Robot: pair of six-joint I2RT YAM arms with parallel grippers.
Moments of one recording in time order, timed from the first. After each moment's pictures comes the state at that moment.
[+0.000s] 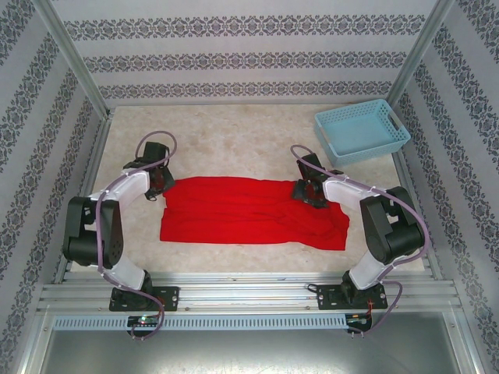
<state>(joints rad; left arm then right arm) -0.05 1.59 0.98 -0.54 -0.13 -0.56 0.34 1.65 0.89 -0.45 0.09 0.68</state>
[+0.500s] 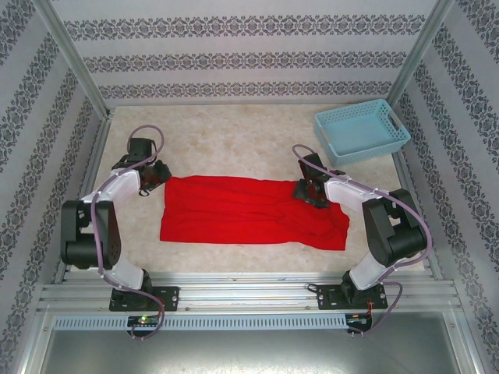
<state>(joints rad) 0.05 1.61 0.99 -0.44 0.08 -0.58 0.33 1.63 0.89 -0.46 0.09 0.68</state>
